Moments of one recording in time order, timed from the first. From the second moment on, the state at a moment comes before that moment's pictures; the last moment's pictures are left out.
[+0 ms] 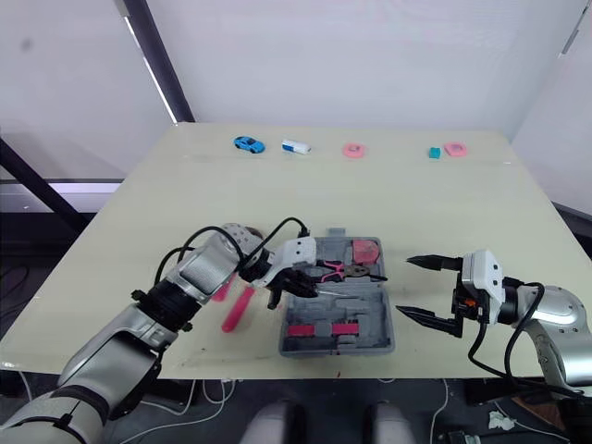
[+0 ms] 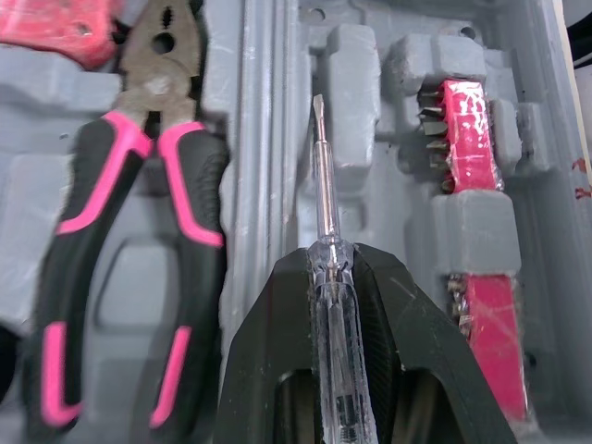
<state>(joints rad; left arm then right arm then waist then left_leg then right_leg) -0.79 0.55 -0.56 0.23 0.01 0.54 -1.29 -0.08 -0.71 -0.13 -0.15 0.50 0.06 1.23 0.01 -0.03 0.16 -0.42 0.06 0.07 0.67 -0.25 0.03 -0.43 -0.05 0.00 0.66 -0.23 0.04</state>
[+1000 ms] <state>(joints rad) -0.86 0.41 -0.59 0.40 0.08 0.50 -1.29 -0.07 -0.73 -0.12 -0.14 0.47 0.07 1.21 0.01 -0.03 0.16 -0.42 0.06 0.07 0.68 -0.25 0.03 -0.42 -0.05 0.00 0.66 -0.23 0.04</state>
